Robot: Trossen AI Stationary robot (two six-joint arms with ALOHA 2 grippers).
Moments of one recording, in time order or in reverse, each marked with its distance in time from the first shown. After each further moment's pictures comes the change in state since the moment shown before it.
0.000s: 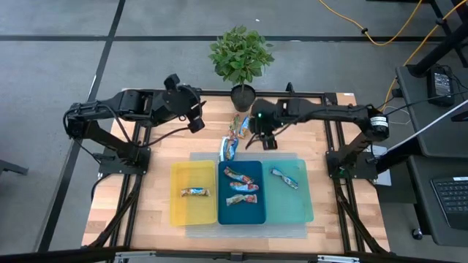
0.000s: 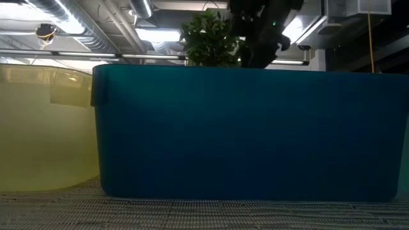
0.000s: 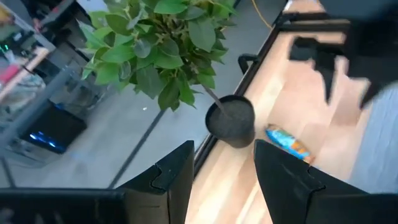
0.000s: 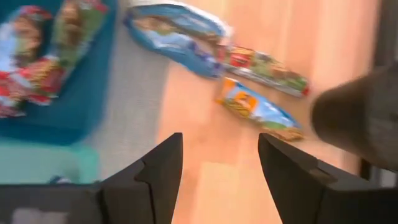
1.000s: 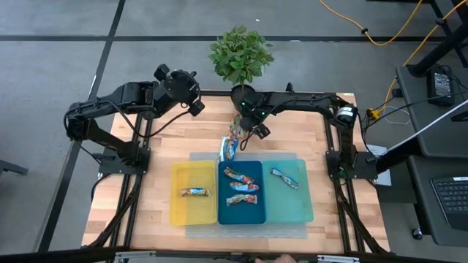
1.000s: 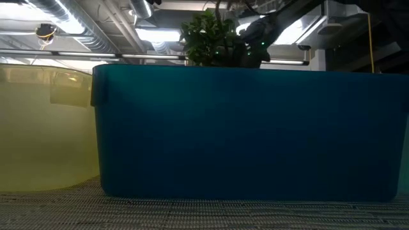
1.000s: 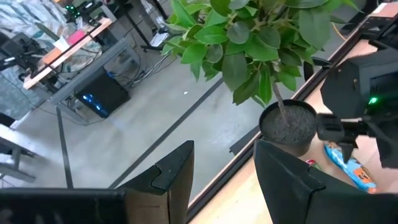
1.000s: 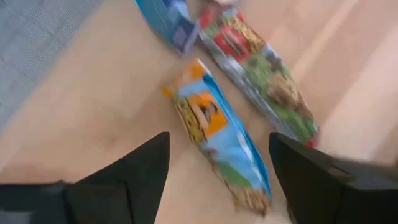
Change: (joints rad) left arm 0.126 -0.001 0.000 -0.002 -0.132 -0.097; right arm -0.184 0.347 0.067 0.177 -0.135 -0.638
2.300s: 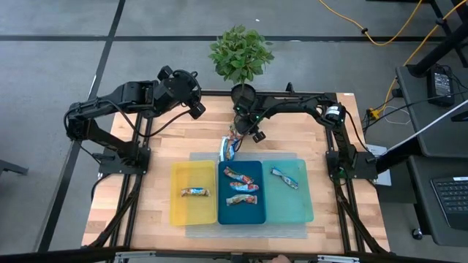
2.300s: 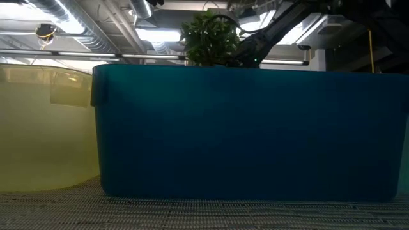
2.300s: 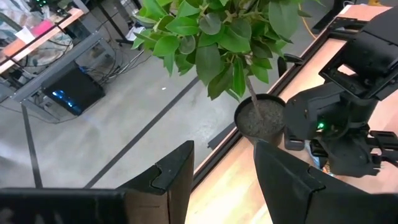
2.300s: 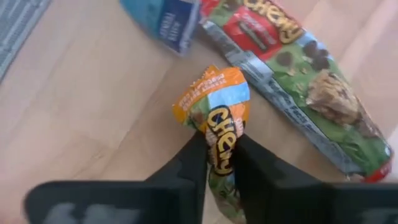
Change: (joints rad) left arm 0.009 0.000 0.000 0.000 0.110 -0.020; right arm -0.003 0.132 0.024 0.052 -0.006 0.084
